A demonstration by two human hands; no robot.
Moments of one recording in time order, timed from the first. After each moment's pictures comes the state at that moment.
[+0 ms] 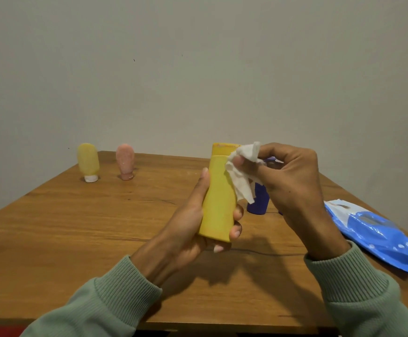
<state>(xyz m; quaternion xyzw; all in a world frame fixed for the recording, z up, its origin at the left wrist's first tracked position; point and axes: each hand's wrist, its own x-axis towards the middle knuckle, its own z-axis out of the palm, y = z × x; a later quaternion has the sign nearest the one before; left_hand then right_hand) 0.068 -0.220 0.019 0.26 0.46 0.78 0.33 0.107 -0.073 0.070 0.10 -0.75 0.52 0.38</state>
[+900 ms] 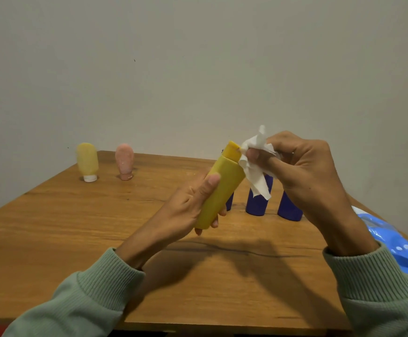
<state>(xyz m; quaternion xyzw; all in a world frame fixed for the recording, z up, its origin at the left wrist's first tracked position) 0.053 -0.238 0.032 0.37 0.69 0.61 0.11 0.116 -0.057 0.088 0.13 -0.80 0.46 0.35</state>
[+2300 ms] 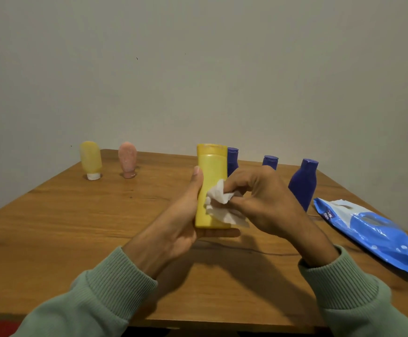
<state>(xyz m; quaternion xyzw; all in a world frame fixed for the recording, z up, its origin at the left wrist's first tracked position) 0.054 -0.224 0.028 0.12 0.52 0.79 0.28 0.100 -0.083 0.057 0.16 -0.90 0.32 0.25</state>
